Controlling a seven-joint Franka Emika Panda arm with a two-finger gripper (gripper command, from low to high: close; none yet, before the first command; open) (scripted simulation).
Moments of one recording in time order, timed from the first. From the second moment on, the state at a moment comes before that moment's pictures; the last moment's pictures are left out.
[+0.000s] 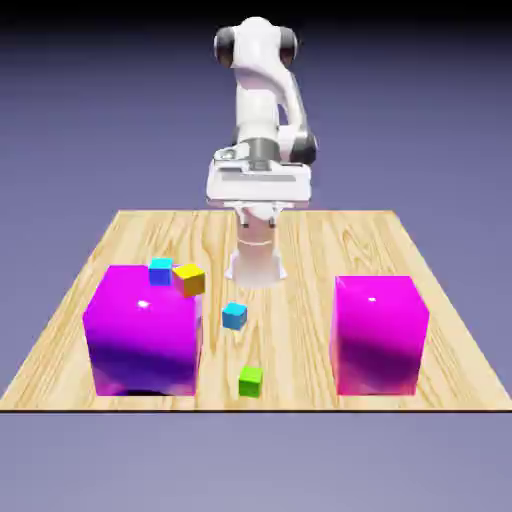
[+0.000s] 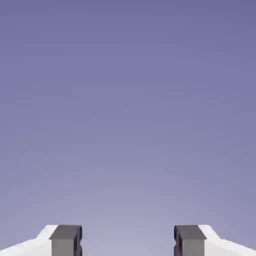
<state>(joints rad) 0.00 -0.53 0.02 -2.77 -0.01 2.99 0.75</state>
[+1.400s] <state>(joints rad) -0.50 1.00 0.70 -1.40 -0.36 1.40 1.20</state>
